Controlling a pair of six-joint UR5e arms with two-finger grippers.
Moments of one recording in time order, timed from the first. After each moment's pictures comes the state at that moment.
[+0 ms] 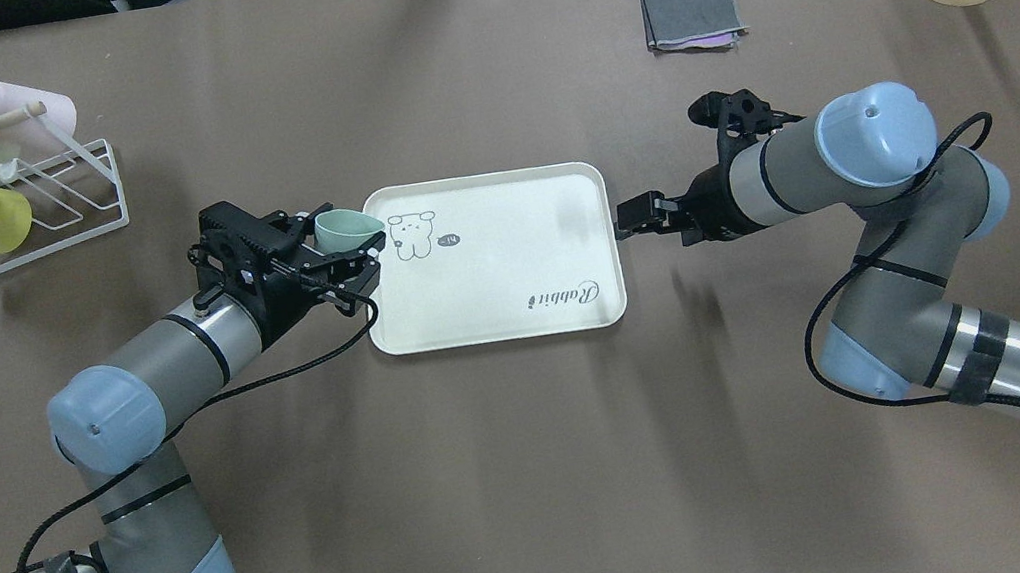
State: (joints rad) left arm -0.44 -1.98 -1.53 -2.84 -1.24 -0.60; right arm 0.69 -1.23 1.60 -0.77 1.99 1.37
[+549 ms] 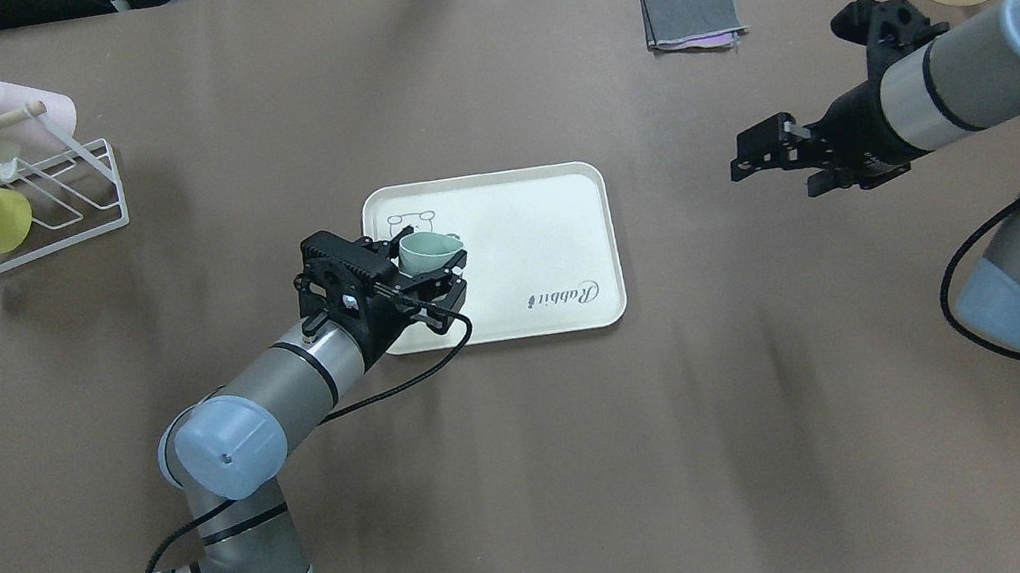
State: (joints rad) left arm -0.36 -2.10 -1.42 -2.81 -1.14 -0.64; right arm 0.87 -1.41 1.90 -1.05 2.12 1.30
